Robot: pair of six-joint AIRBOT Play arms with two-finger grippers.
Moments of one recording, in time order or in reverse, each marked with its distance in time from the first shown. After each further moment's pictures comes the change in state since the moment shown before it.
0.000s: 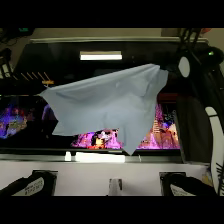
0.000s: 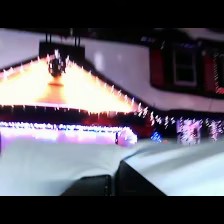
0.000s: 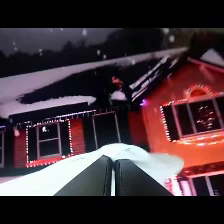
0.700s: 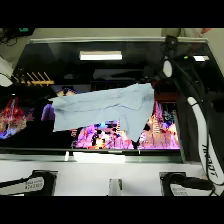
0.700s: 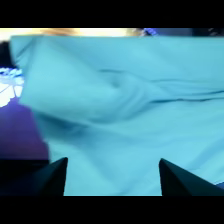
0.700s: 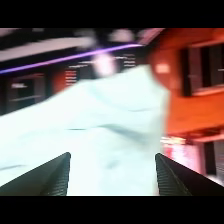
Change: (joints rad) left arm 0.078 -0.211 0.075 0.028 -0.195 -0.006; right arm -0.069 -0.136 0.010 0.097 0.124 -0.096
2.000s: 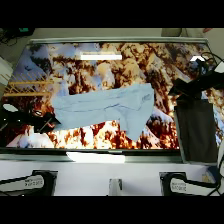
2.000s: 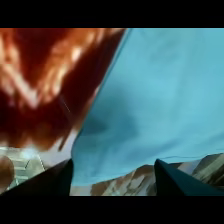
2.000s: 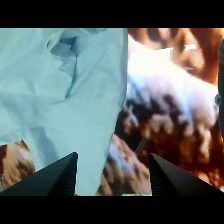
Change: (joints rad) left arm 0.157 -0.048 -0.444 -0.193 0.035 0.006; right arm -0.428 0.030 -0.066 0.579 0.389 -0.410
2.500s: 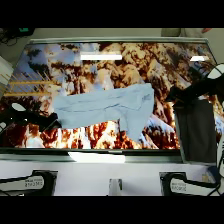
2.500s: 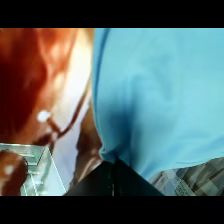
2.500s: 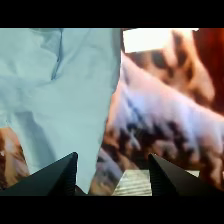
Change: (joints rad) left arm -0.071 -0.014 -0.003 0.013 0.045 -0.009; right arm 0.022 -0.003 -0.132 0.005 -0.023 -0.006
